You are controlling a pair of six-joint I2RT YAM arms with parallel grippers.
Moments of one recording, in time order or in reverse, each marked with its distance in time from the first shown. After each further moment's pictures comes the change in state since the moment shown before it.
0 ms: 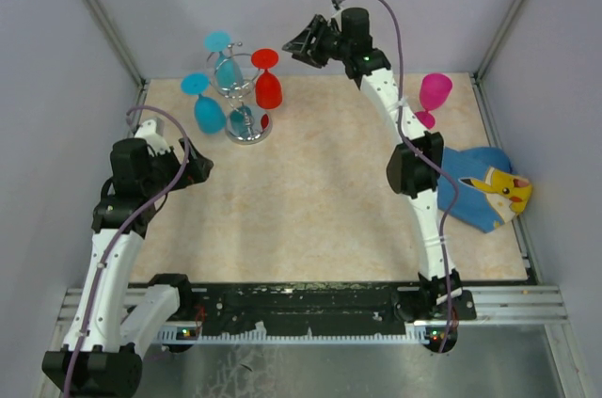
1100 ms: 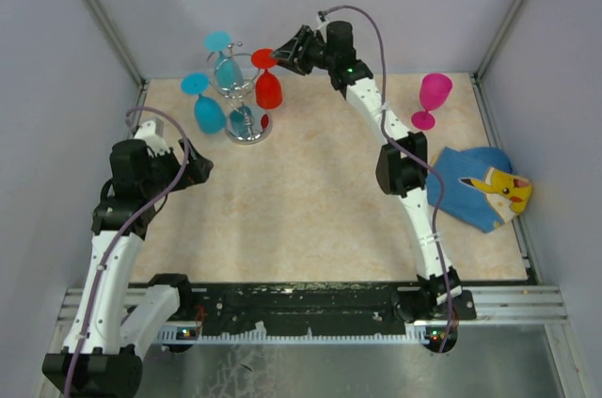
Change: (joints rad) left arm 0.000 -0.010 -0.004 0.001 0.003 -0.003; right arm 0.049 0.130 0.026 0.155 -0.019 0.114
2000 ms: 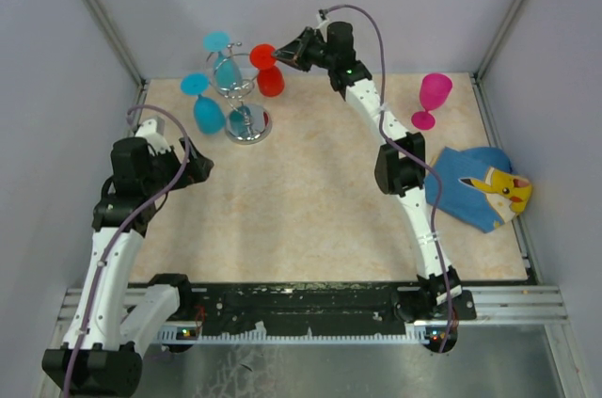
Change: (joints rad) left arm 0.000 0.014 0.002 0.000 -0.002 0.004; right arm -0.005 0.037 0.031 0.081 -0.002 0.032
